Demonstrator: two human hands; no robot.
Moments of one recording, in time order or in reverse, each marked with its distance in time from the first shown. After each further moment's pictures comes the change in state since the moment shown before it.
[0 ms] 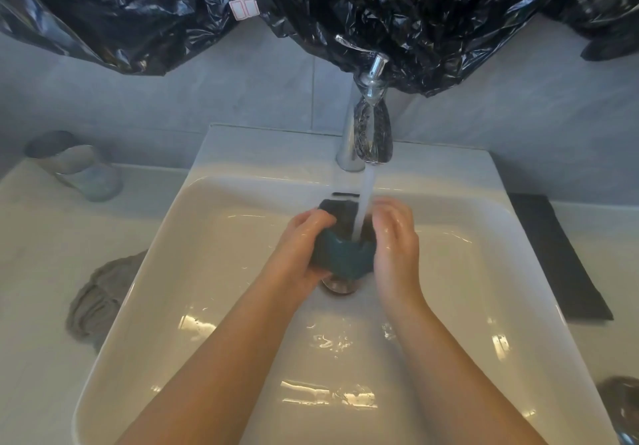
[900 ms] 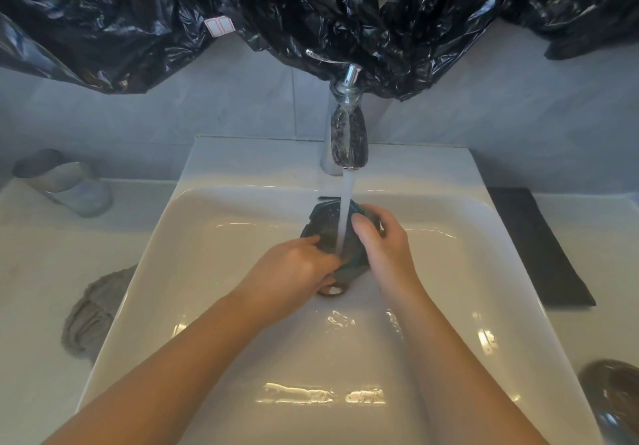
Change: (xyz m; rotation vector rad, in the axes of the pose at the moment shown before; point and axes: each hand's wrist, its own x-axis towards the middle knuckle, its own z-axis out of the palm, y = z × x) left_hand -0.001 -0.003 -0.032 1.811 -0.397 1.124; right_hand 0.011 0.000 -0.020 -0.035 -0.109 0.278
